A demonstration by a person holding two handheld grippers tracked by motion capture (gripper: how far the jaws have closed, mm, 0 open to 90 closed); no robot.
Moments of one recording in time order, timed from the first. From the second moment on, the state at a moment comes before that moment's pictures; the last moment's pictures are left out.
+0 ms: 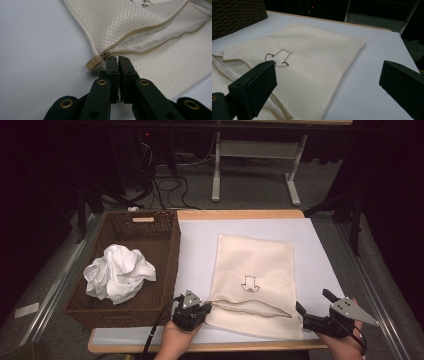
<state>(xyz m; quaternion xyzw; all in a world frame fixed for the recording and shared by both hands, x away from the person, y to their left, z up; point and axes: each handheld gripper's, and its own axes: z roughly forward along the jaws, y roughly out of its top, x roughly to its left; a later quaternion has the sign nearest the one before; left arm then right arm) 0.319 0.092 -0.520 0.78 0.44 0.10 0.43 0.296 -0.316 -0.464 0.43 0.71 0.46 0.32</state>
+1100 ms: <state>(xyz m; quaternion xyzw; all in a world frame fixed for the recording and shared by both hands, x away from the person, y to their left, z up) 0.271 0.110 -0.489 0.78 0.33 0.15 0.51 0.446 -0.302 -0.505 0.56 0.72 0.34 0.22</state>
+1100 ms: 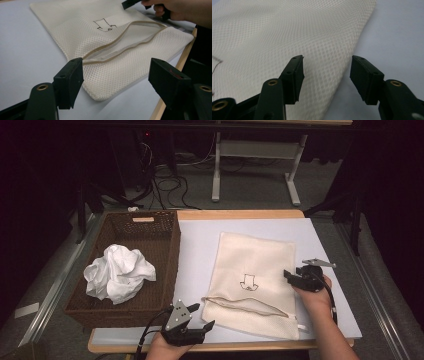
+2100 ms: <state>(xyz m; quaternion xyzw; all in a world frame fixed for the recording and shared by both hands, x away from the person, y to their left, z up) 0.266 0.110 -0.486 0.77 0.34 0.14 0.52 0.476 -0.343 -0.498 0.62 0.68 0.30 0.26</state>
